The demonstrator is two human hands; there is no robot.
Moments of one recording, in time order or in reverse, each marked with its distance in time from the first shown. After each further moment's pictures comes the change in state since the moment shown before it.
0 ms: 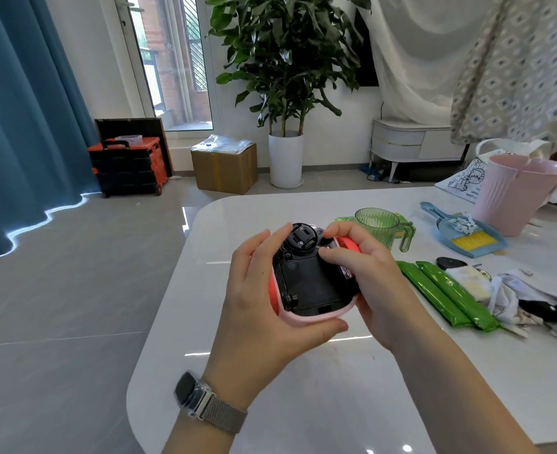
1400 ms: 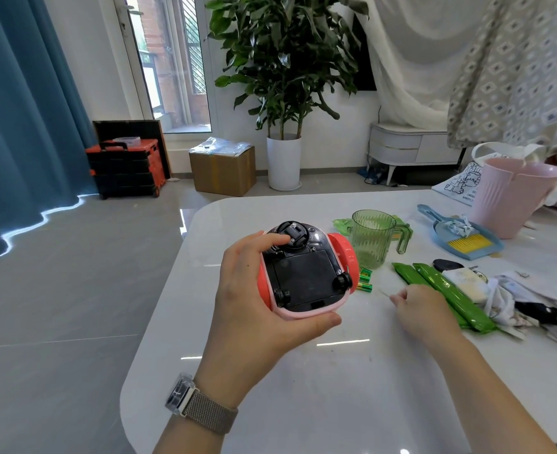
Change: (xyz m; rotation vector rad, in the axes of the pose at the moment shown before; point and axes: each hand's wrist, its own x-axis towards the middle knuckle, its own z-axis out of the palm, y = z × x) left_hand 0.000 -0.005 -0.002 -0.089 0.028 -0.061; right_hand 0.040 0.087 -0.141 -1.345 0.372 0.344
